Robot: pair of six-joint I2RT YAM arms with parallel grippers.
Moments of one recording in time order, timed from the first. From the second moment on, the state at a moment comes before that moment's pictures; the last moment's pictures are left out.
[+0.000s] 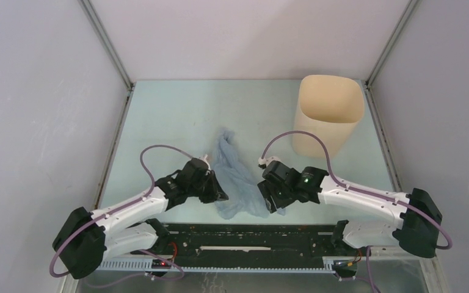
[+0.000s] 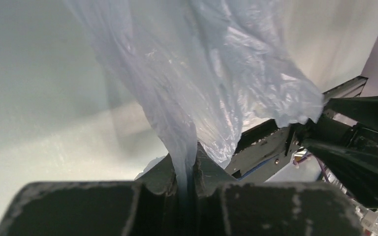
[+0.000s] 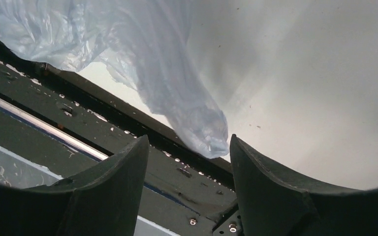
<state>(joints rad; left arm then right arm) -0.74 1.04 0.45 -0.28 0.19 -0.96 1.02 1.21 0.85 -0.76 0.09 0.51</state>
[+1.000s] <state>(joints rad) -0.58 1.05 0.69 -0.60 0.06 -0.81 1.14 1.63 1.18 -0.85 0.29 0.42</state>
